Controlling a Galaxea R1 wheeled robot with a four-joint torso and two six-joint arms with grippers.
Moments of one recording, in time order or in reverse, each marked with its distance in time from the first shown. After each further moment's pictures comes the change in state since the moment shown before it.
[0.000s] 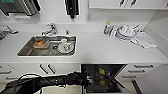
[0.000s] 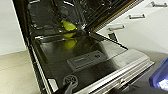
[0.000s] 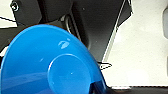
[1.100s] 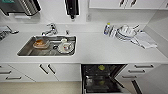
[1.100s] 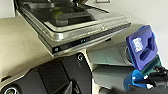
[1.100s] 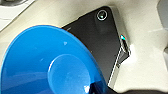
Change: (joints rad) left arm 0.360 -0.430 0.543 0.201 -0.001 0.006; right arm 0.140 -0.523 0.631 0.008 0.071 0.008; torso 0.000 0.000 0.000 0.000
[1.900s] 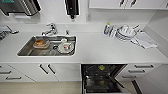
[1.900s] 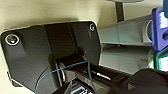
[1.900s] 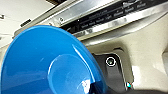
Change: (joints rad) left arm 0.383 0.077 -0.441 0.229 -0.310 -0.070; right arm 0.354 -0.151 0.203 0.064 -0.193 0.004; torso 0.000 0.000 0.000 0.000
